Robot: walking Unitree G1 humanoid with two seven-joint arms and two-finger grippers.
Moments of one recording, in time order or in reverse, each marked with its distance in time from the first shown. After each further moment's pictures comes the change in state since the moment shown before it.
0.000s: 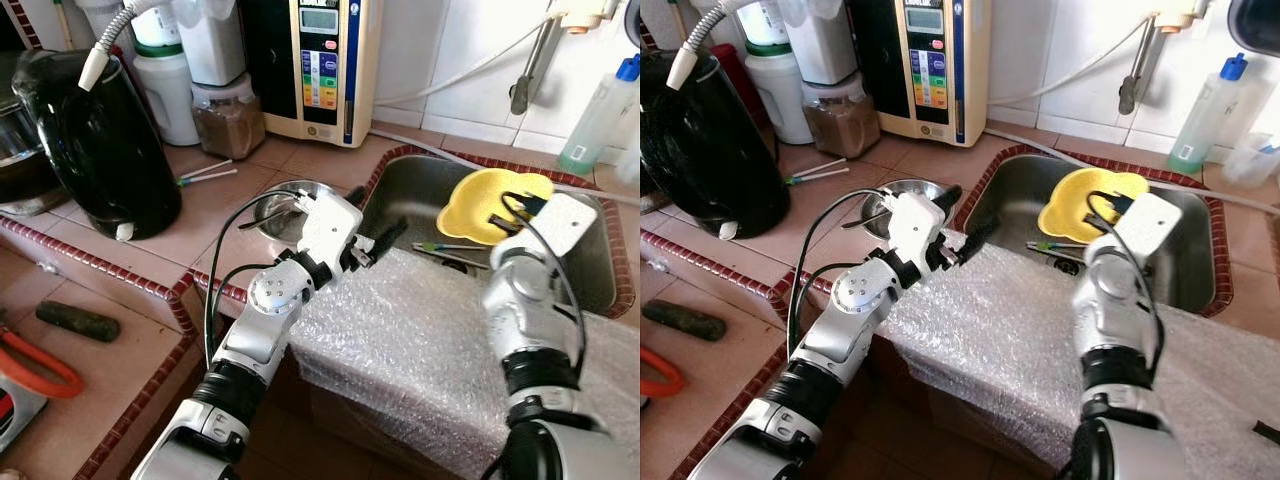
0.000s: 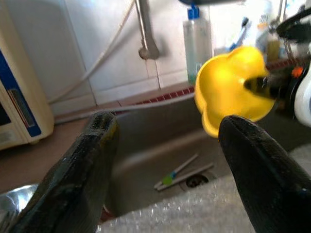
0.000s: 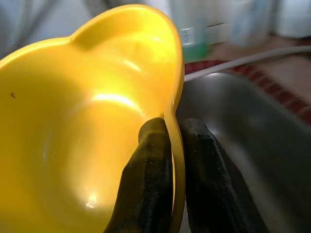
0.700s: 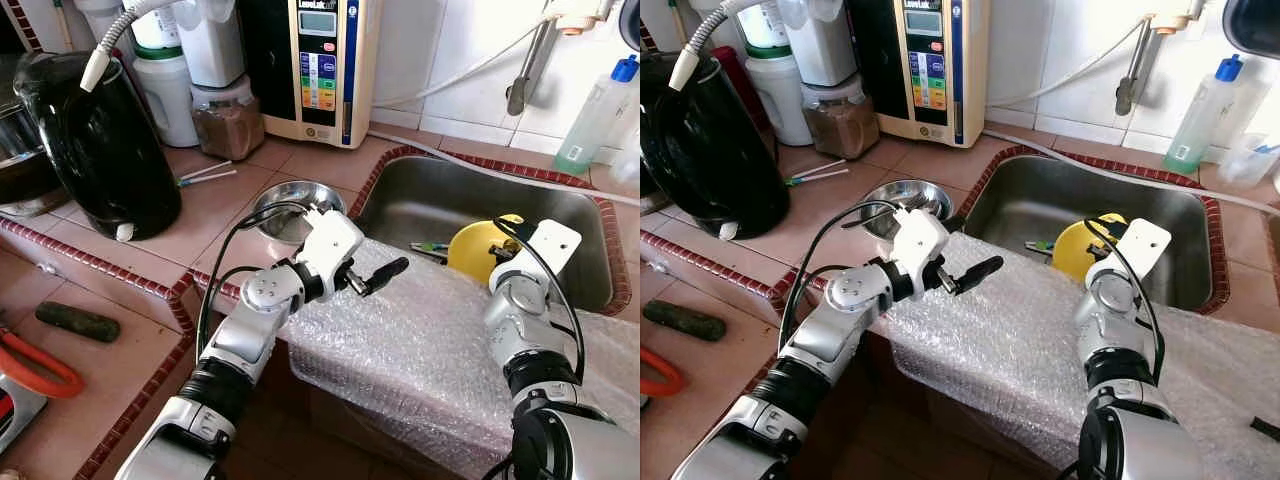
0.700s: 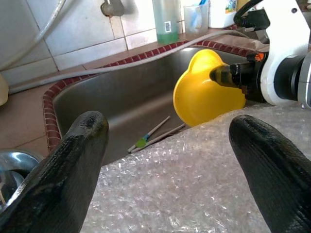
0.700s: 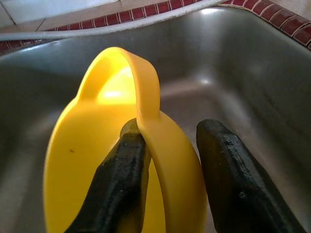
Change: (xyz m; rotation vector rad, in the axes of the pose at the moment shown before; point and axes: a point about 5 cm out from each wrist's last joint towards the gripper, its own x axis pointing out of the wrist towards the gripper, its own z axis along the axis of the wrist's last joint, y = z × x) left arm -0.007 -0.002 -0.016 -0.016 0.157 -0.143; right arm -0.003 -0.003 -0.037 -0.009 0.175 -0.013
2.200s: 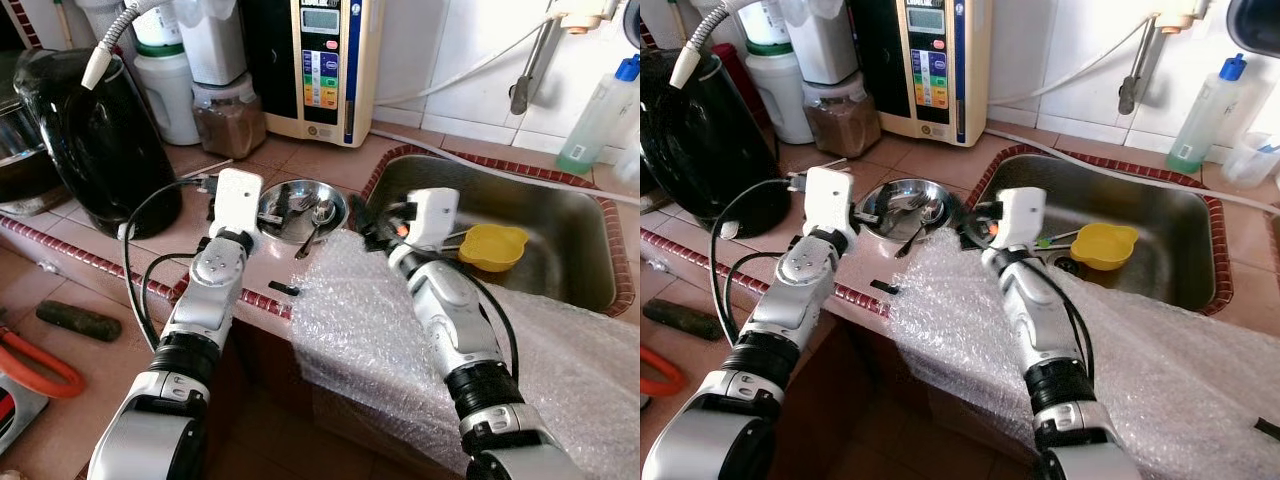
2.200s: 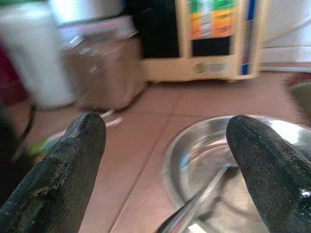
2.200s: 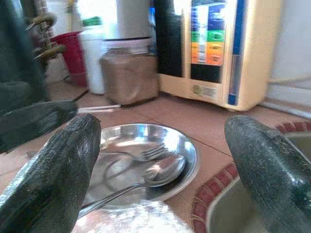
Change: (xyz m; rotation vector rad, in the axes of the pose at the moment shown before) left arm -0.056 0.097 -0.012 -0.075 0.053 0.880; right arm -0.090 0.127 0.007 -0.188 -0.245 1.047
